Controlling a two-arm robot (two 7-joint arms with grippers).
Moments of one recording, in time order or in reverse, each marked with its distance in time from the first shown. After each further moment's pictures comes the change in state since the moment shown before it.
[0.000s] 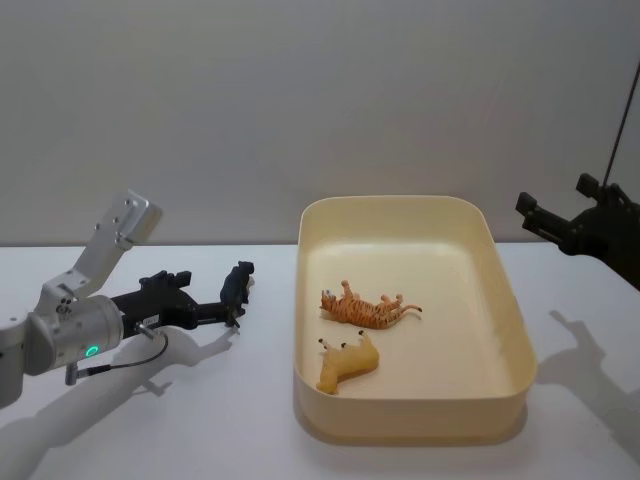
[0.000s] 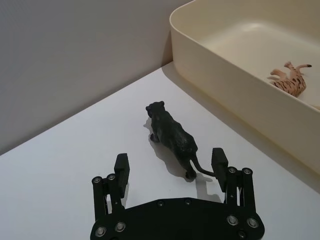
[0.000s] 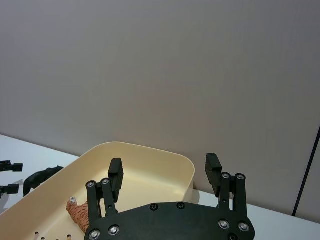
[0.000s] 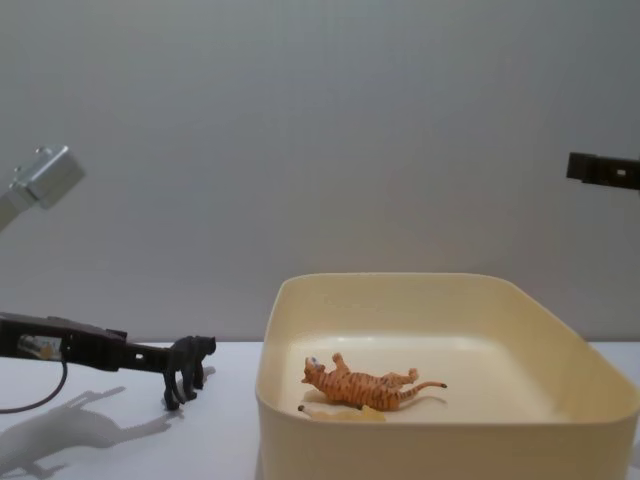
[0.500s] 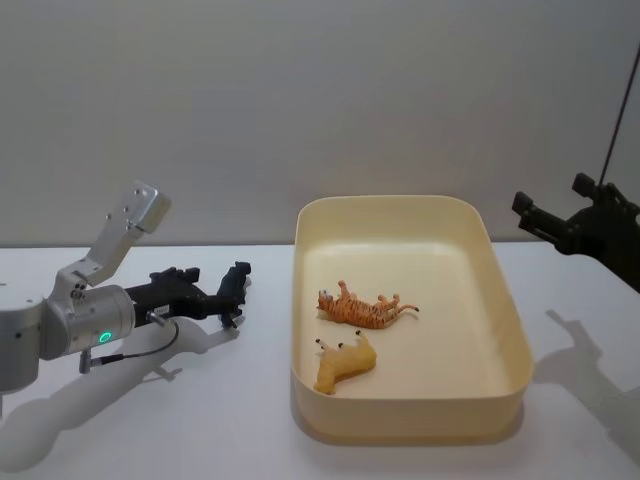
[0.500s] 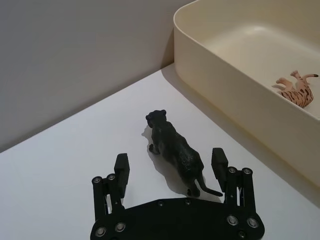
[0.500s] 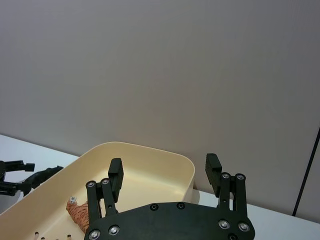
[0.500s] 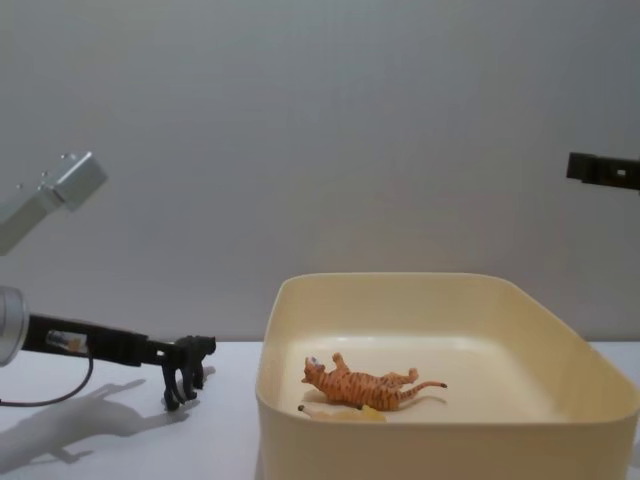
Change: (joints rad) left arm -0.097 -0.058 0.020 0.145 0.005 0.008 -0.027; right arm 0.000 0.000 0.000 0.000 0.000 0.000 0.000
